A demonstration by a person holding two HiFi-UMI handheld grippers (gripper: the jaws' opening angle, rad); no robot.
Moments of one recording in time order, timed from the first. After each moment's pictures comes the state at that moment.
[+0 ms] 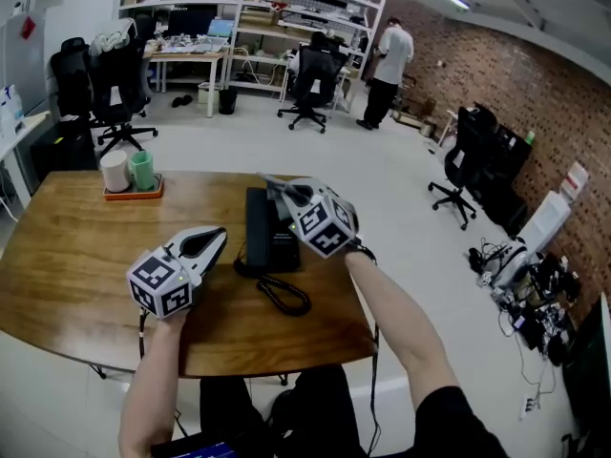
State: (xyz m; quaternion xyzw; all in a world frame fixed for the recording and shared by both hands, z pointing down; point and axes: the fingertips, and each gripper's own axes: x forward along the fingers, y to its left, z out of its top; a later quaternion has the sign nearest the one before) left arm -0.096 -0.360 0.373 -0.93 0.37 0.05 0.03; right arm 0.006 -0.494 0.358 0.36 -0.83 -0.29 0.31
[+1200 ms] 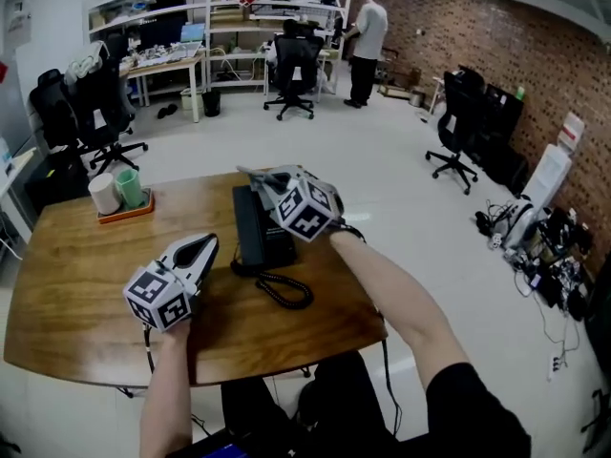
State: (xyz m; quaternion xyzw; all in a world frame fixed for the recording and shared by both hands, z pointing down) left arm -0.092 -0.361 0.375 -0.93 0.36 0.05 0.01; right arm 0.000 -0.511 0.357 0.37 -0.83 -0.28 0.31
